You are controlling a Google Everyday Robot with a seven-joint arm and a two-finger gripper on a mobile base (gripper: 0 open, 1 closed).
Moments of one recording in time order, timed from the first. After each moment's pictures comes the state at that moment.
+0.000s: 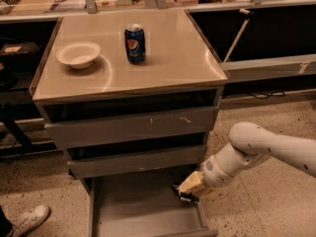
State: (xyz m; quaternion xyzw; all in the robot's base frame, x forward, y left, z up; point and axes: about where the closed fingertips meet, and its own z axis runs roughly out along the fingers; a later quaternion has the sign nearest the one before) arm 0.422 -0.122 0.535 0.04 -0.94 -0.32 0.11
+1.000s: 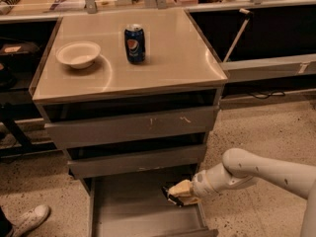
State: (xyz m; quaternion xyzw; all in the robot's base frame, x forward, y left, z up) arm 0.444 -0.086 0.437 -0.06 -0.91 -0.41 0.09
